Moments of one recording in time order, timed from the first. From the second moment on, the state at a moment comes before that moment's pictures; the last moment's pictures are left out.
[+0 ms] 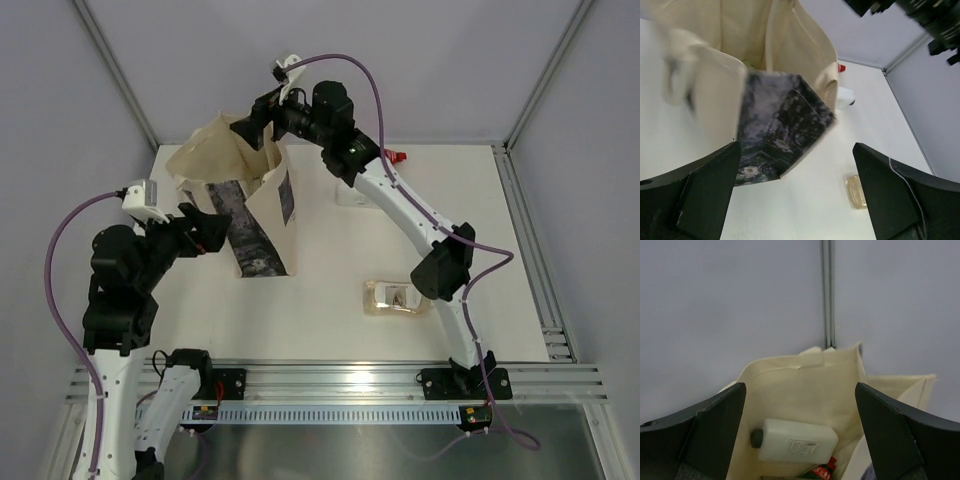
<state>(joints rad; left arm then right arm) -0.05 0.61 1.04 -0.57 0.26 -0.41 0.72 2.23 2.39 -0.05 -0.30 0.14</state>
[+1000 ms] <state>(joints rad) -0.50 0.92 1.01 -0.46 0.35 -0.40 0.44 1.50 1.03 -1.03 -0.53 -1.03</state>
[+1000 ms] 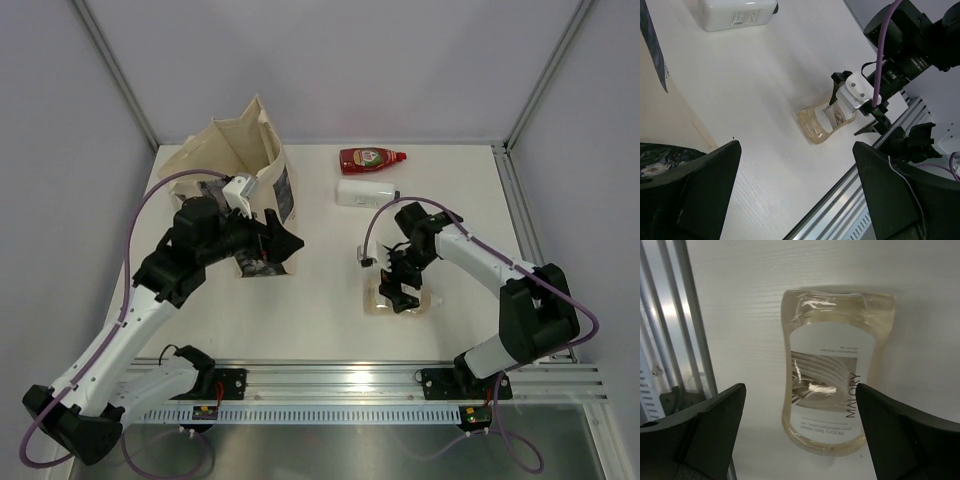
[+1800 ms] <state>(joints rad) -0.55 0.84 0.93 -0.42 0.30 -0.45 0.64 1.67 1.01 -0.69 -0.15 -0.69</state>
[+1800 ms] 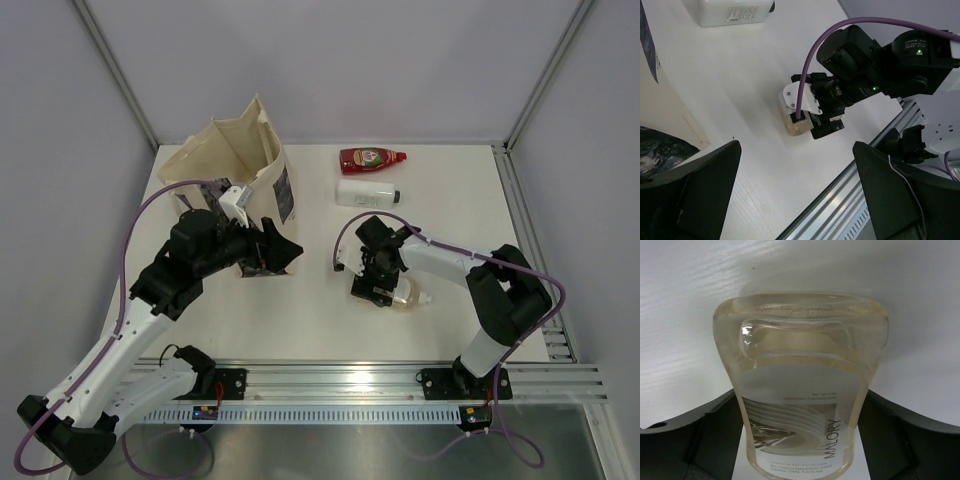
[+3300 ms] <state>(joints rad) -0.69 1.53 1.22 -0.21 0.14 -0.87 0.19 1.57 1.10 -0.59 -0.94 -0.16</state>
